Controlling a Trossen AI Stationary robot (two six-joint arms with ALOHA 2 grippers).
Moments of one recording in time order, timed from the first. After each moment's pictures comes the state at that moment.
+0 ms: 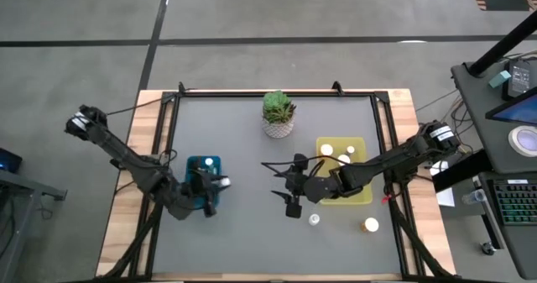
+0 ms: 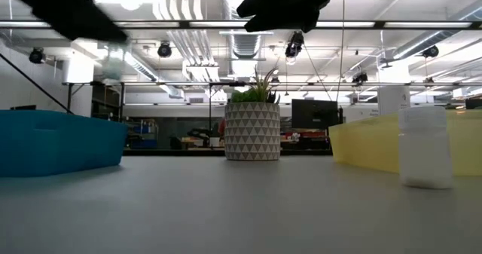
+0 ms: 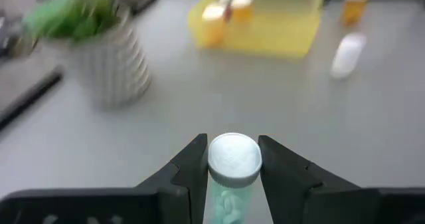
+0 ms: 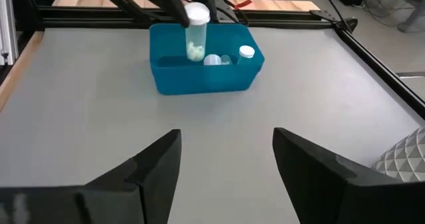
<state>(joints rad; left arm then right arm) -0.67 1.09 0.66 -0.32 -0.89 -0.59 0.34 1.62 1.07 0.04 0.47 0.16</state>
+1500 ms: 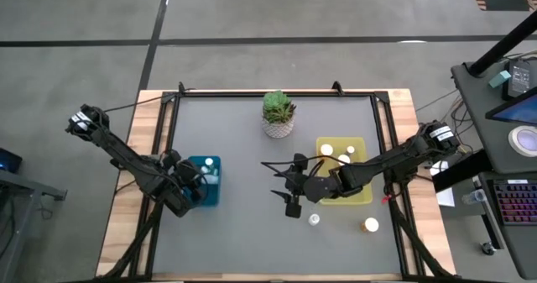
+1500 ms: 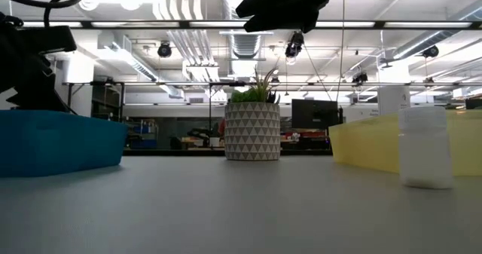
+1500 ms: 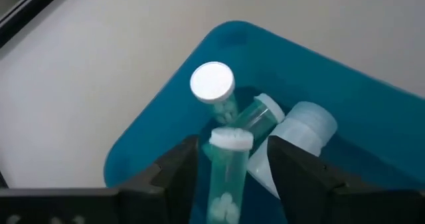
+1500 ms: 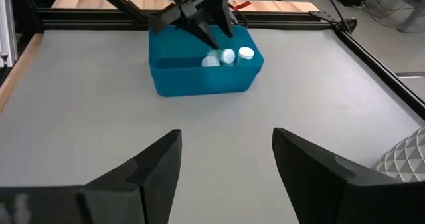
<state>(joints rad) -0.70 1.10 0.51 -0.94 -0.76 -1.30 0.34 1.62 1.07 0.04 0.47 0.16</state>
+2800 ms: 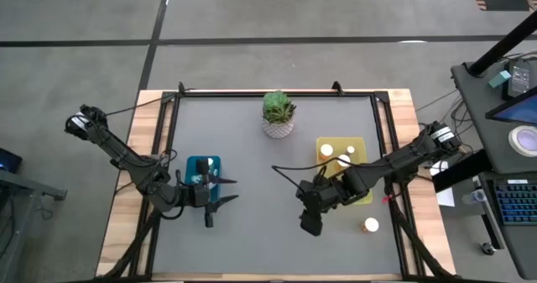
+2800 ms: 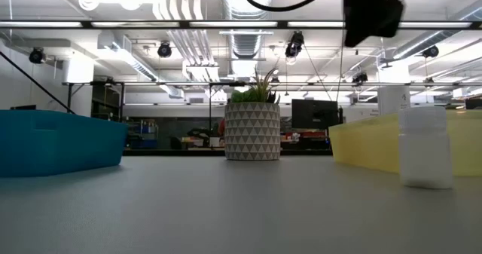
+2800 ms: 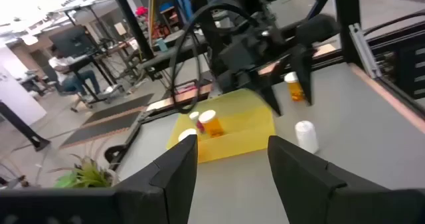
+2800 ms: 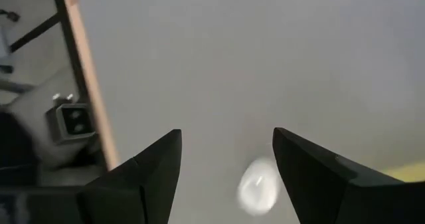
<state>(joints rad) -0.68 1.09 0.71 0.21 -0.85 0.20 0.41 1.62 1.28 -0.68 0.02 0.81</state>
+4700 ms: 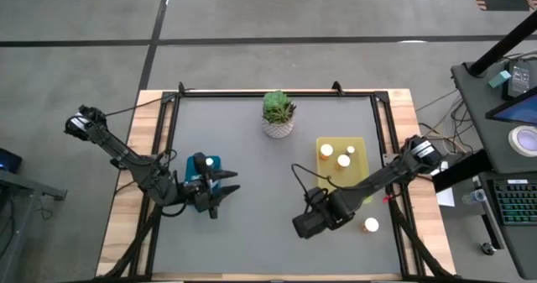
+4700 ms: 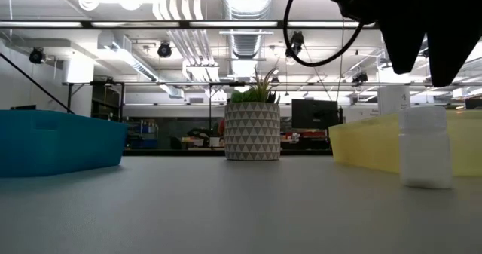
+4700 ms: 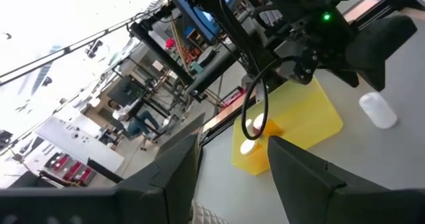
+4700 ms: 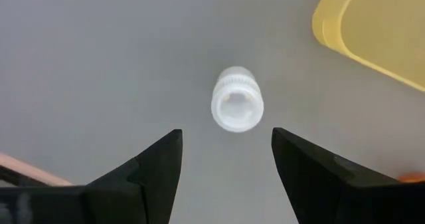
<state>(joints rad) -0.65 1.09 0.69 0.35 -0.90 0.69 0.51 1.85 1.47 -1.04 0.00 1.66</state>
